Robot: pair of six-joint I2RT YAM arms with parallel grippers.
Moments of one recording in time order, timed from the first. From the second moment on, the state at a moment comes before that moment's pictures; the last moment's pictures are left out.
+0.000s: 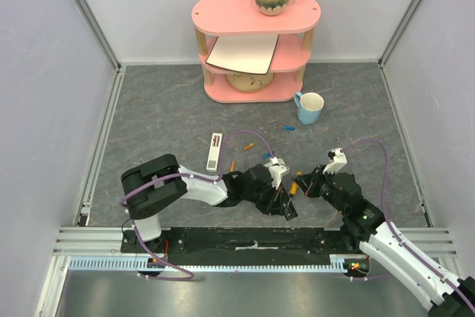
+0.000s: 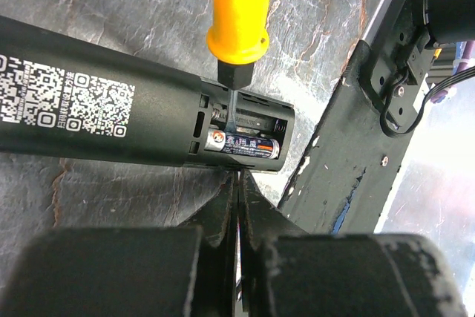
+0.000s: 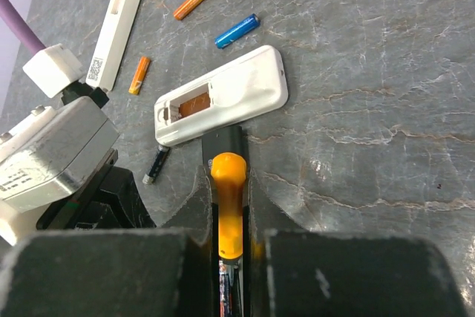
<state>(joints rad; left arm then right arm) -1.17 1.79 0.76 0.35 0.30 -0.59 0.63 0.36 0.09 -0.12 0.02 0.69</state>
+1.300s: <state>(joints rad) -1.13 1.32 0.64 0.21 0.08 -0.50 0.63 0.57 0.27 0.02 -0.01 0.63</state>
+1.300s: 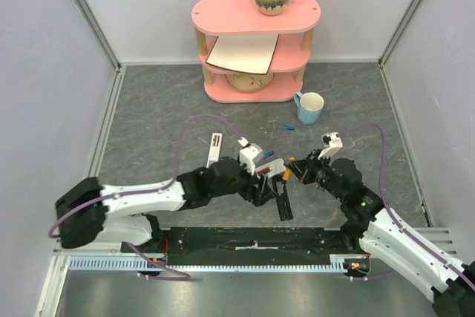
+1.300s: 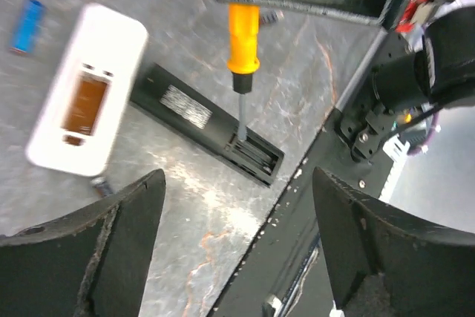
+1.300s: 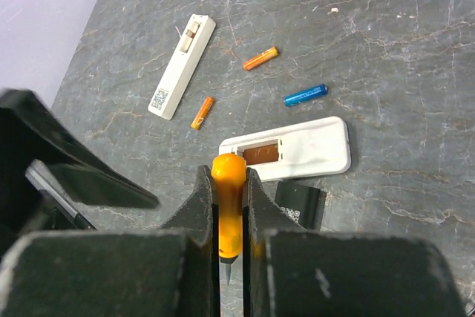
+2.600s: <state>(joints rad) -1.13 1.03 0.61 -0.18 -0.33 -0.37 0.48 1.17 0.51 -0.15 0.09 0.45</state>
